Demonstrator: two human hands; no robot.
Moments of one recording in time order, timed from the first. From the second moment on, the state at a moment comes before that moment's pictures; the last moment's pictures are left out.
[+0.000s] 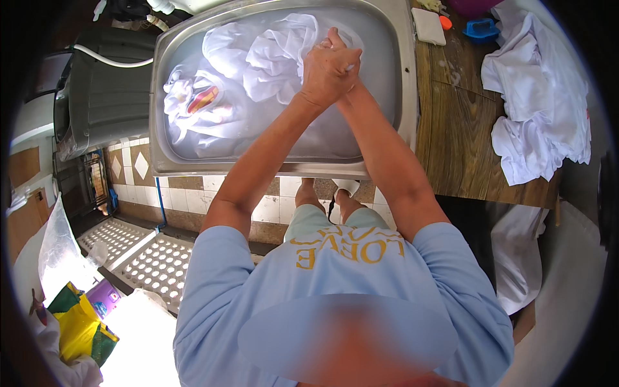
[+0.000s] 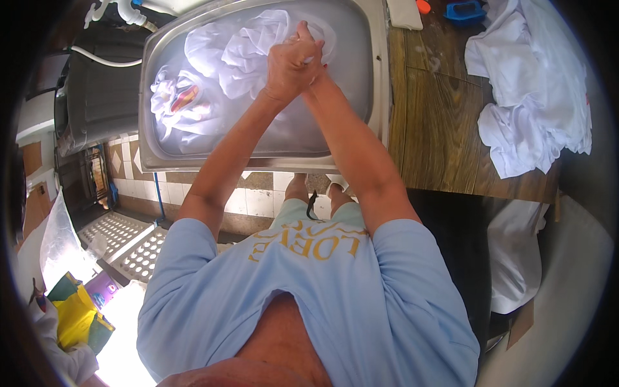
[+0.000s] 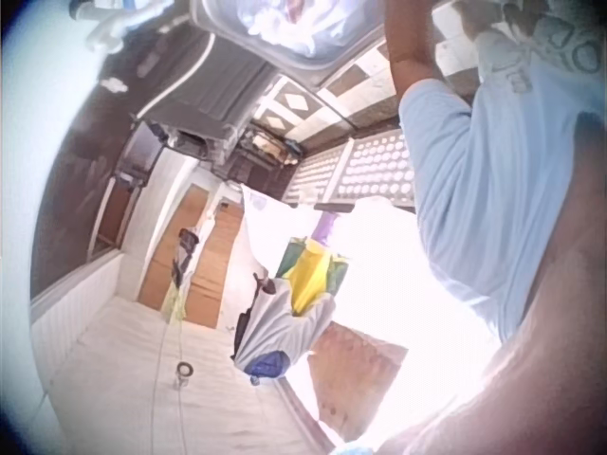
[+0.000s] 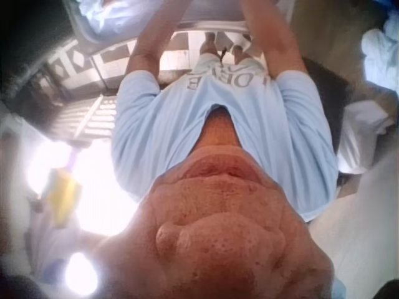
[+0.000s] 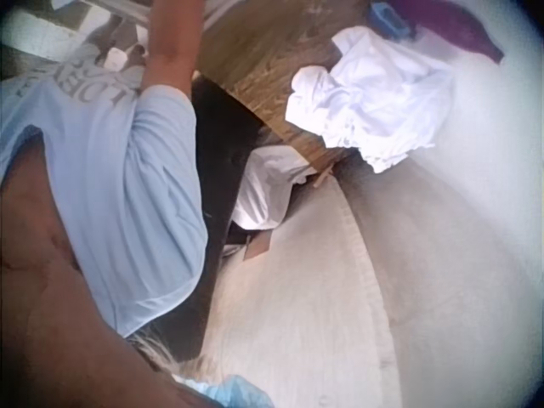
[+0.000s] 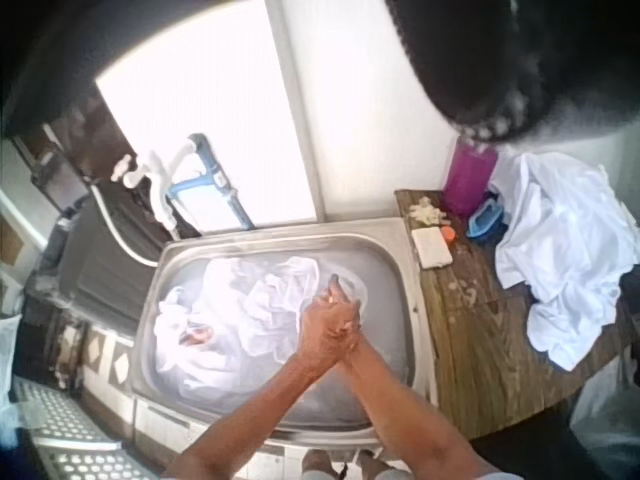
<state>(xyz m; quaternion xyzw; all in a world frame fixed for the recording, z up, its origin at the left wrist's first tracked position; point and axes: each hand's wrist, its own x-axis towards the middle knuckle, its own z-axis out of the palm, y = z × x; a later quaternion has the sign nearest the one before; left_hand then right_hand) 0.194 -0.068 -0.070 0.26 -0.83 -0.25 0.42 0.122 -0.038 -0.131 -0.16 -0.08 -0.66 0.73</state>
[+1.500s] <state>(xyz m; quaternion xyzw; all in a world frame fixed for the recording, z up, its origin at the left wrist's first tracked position) 0.167 -0.055 -0.039 0.18 -0.57 -0.70 0.40 0.088 -0.041 -0.136 -0.02 0.29 -0.82 0.50</state>
